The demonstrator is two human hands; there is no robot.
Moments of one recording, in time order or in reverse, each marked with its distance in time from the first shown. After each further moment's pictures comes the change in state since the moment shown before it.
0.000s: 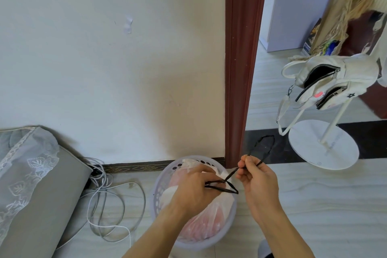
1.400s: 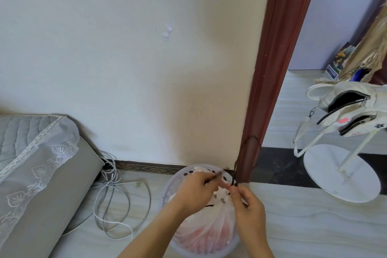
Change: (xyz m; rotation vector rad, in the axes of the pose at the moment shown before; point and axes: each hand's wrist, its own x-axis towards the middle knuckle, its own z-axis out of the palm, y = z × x) left_hand -0.004 0.002 -0.040 -0.283 -0.028 -0.301; right_hand -0.015 0.058 0.007 -0.604 -0.152 -0.247
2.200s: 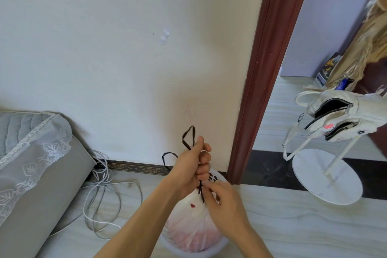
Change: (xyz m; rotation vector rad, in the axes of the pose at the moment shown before) left_hand 0.010 0.052 -0.026 -1.116 -0.036 -0.185; right_hand 0.001 -0.039 0.006 -0.512 -0.361 -0.336
